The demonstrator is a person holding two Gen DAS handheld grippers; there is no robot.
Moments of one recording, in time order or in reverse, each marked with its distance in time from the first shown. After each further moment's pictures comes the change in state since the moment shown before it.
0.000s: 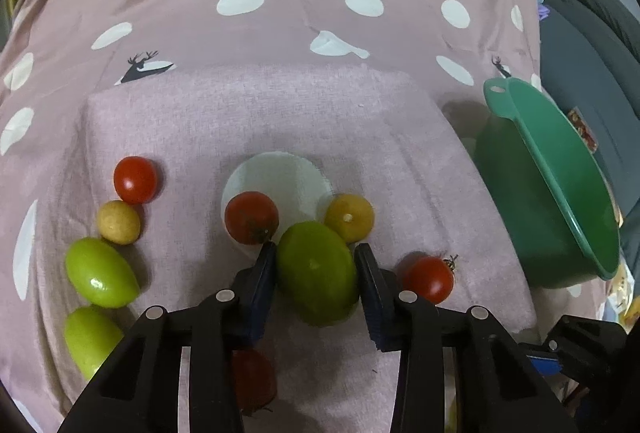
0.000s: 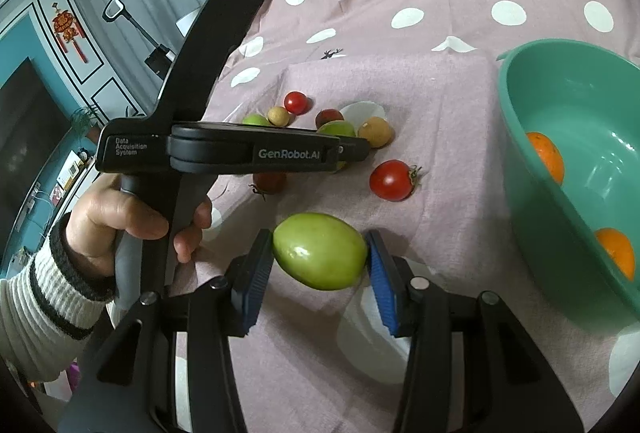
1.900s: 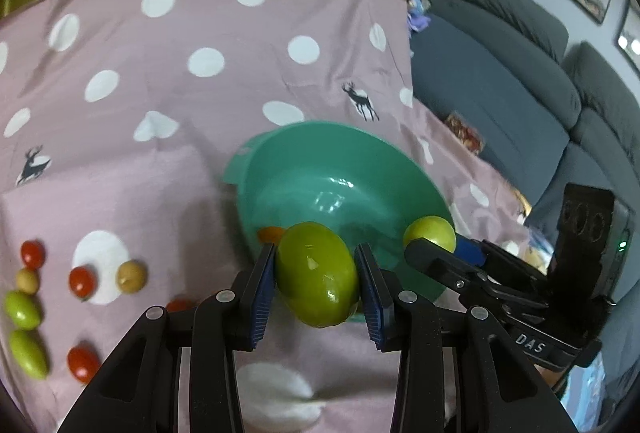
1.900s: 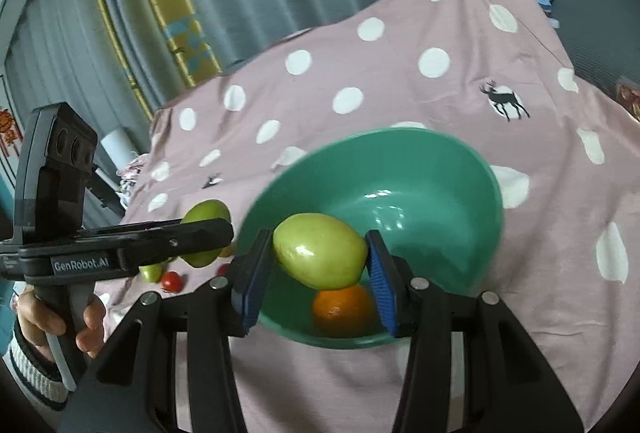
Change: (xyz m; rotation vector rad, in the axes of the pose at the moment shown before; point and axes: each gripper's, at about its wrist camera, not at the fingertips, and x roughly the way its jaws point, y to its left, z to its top) left arm -0.051 -0.132 0.018 0.164 -0.106 -0.283; right arm -0.124 -0.094 -0.007 0.224 -0.343 -0.279
